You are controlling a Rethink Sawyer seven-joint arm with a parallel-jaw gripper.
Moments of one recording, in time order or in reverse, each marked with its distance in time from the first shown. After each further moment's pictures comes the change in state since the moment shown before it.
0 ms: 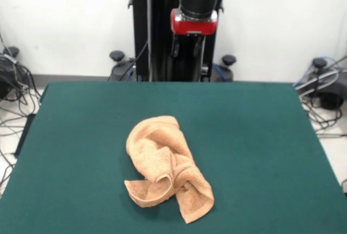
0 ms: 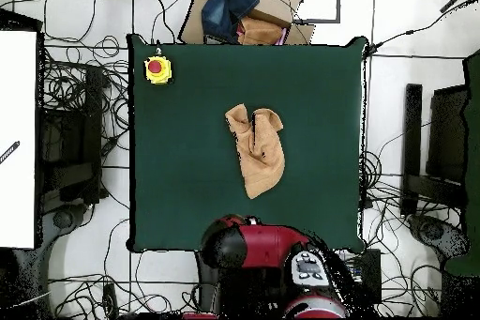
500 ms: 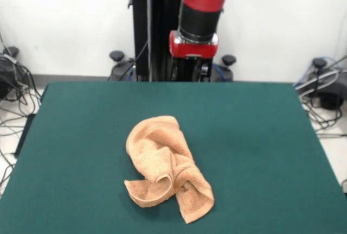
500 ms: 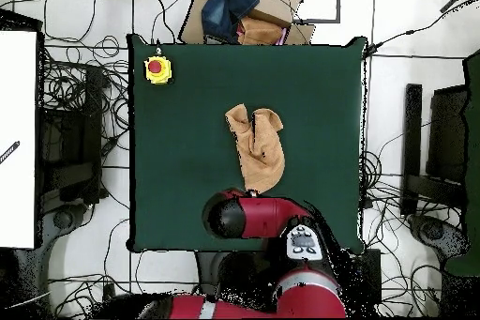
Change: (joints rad) arm 0.040 0.060 0.002 -0.174 0.041 0.047 0.000
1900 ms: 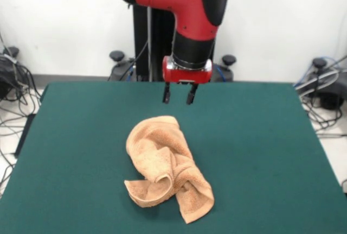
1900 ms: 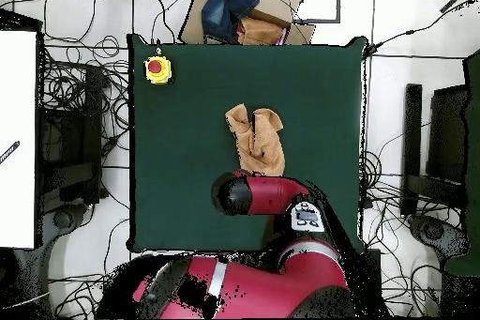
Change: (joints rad) arm -0.027 0.126 0.000 -0.145 0.026 0.010 0.000
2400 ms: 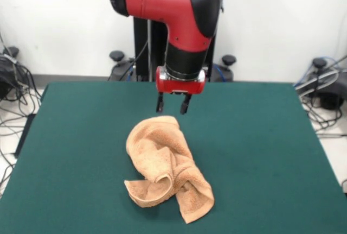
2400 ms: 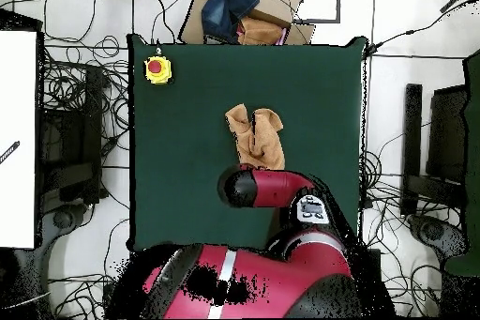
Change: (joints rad) arm -0.010 0.036 0.000 -0.053 0.000 0.000 0.000
